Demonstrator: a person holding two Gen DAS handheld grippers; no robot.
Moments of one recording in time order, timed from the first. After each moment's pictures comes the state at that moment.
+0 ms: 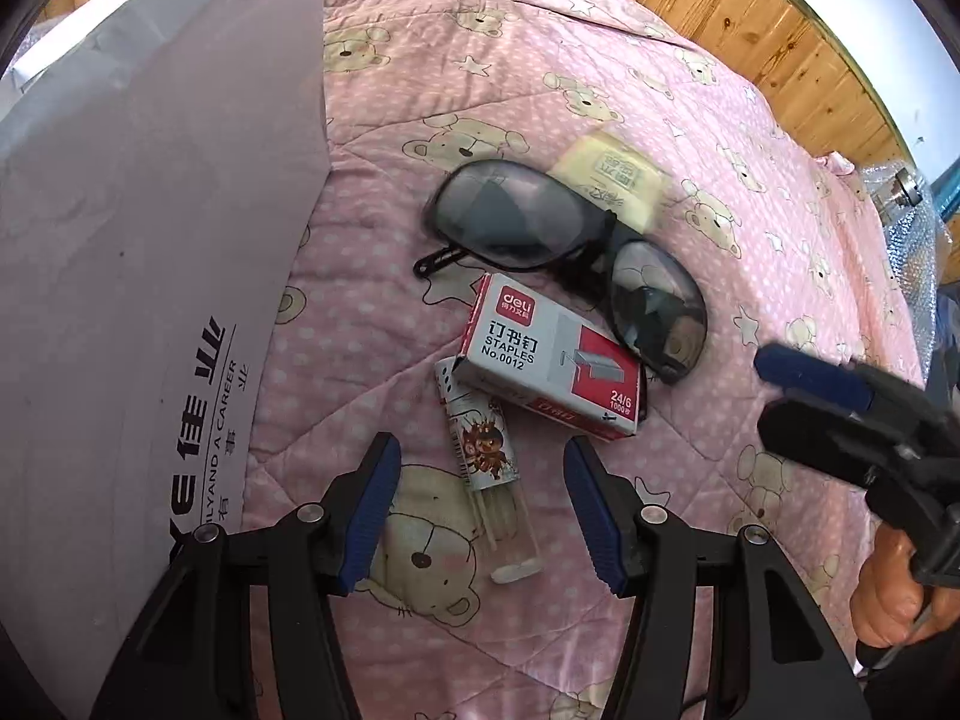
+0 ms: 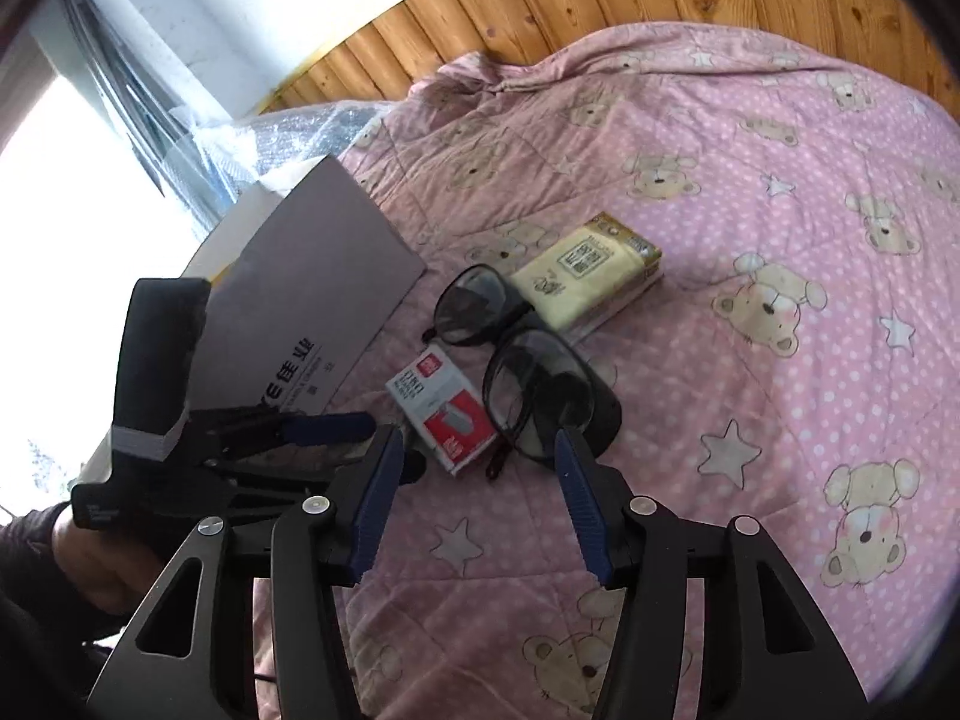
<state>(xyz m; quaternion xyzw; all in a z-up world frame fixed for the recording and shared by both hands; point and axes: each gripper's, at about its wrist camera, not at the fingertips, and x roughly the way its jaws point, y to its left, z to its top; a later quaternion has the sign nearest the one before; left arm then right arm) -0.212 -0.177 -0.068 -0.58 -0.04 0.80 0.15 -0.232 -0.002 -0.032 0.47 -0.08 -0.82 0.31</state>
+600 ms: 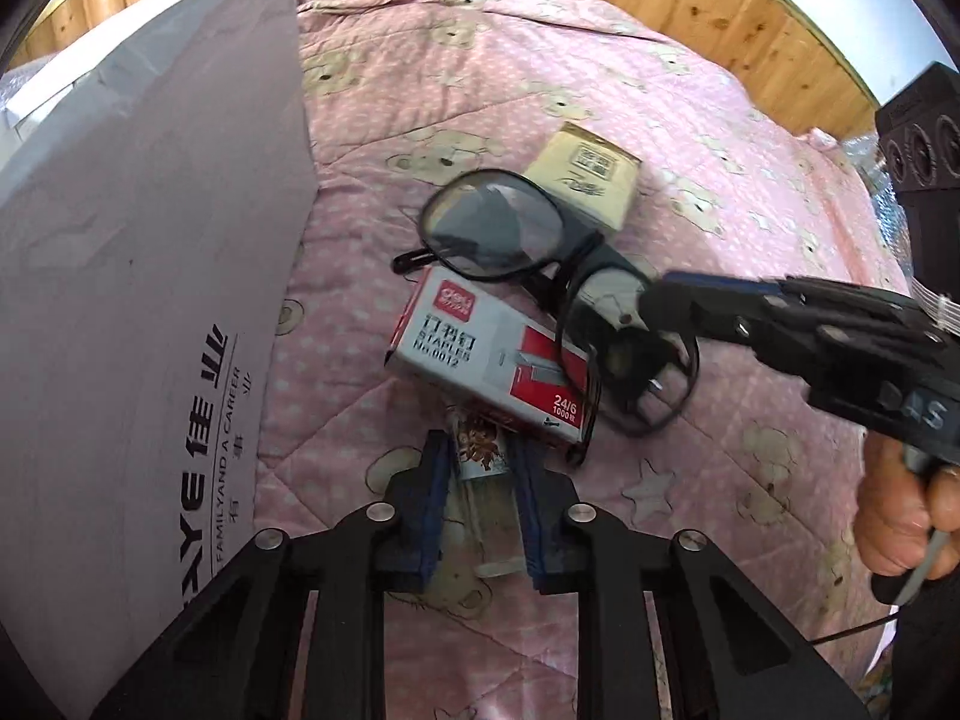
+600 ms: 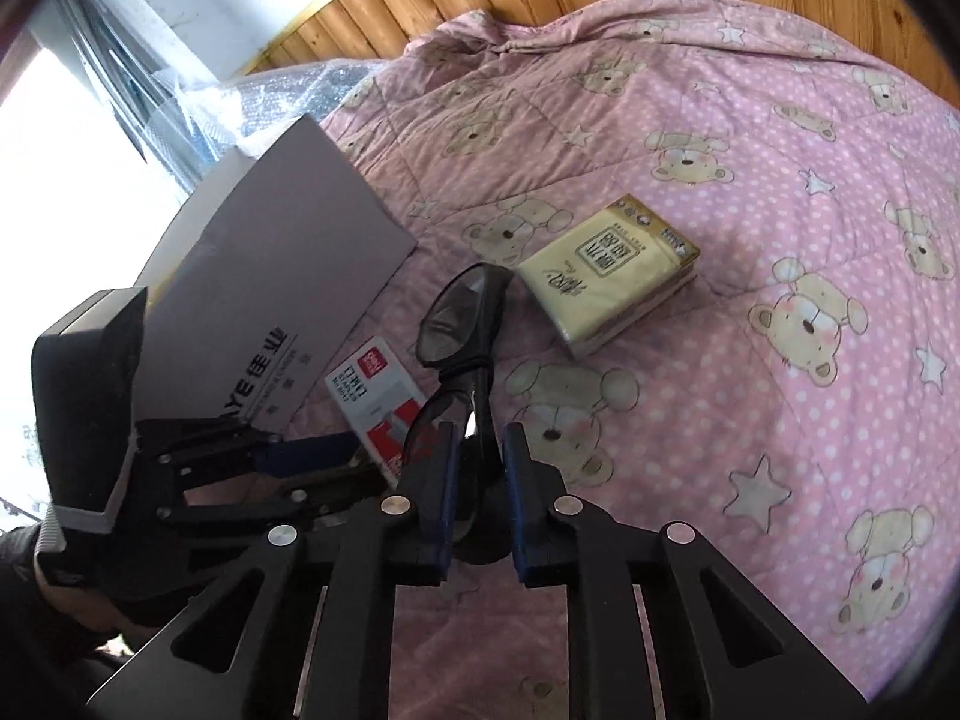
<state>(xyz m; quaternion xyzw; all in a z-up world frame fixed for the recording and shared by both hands) -0.199 -0.176 -0.067 -0.56 0.00 0.81 0.17 -0.244 -0.031 -0.037 0.51 -0.06 -0.79 0.33</state>
